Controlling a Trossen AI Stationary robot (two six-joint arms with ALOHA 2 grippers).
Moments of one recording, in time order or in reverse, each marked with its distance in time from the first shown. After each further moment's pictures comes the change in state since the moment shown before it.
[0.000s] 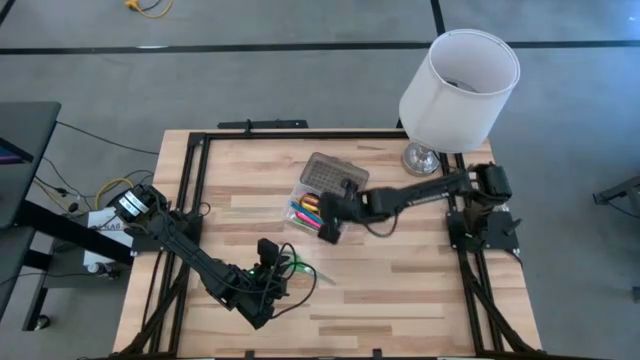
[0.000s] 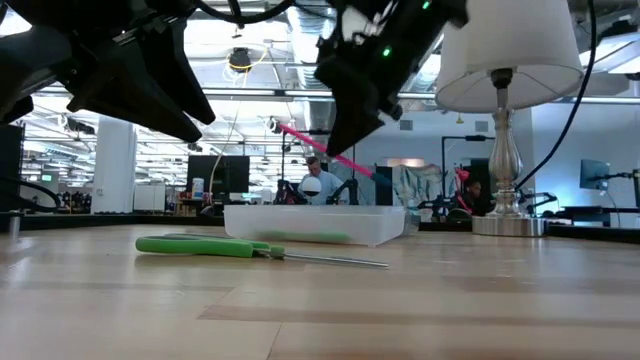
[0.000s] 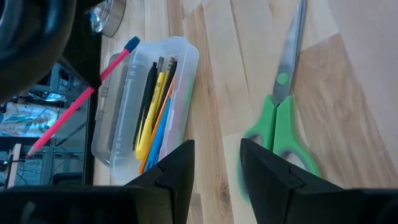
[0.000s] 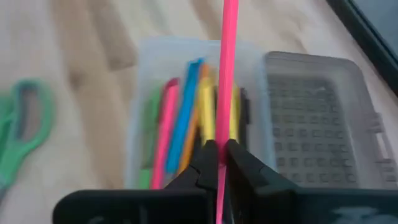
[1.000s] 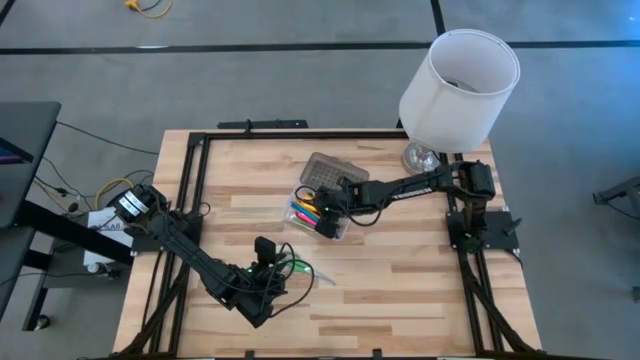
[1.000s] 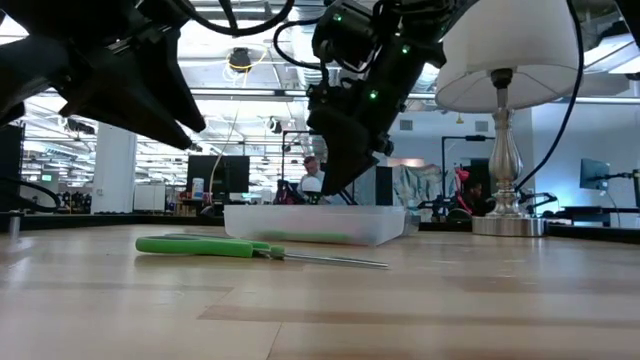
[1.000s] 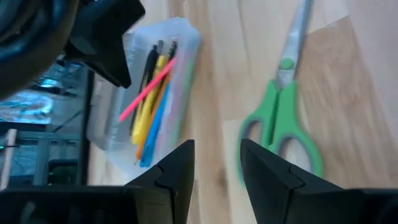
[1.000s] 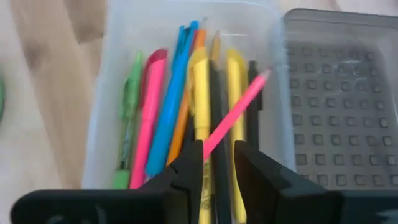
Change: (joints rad) left arm 0.000 0.000 0.000 -0.068 0.012 -0.085; right arm -0.094 0.105 0.000 0.042 -0.135 -0.016
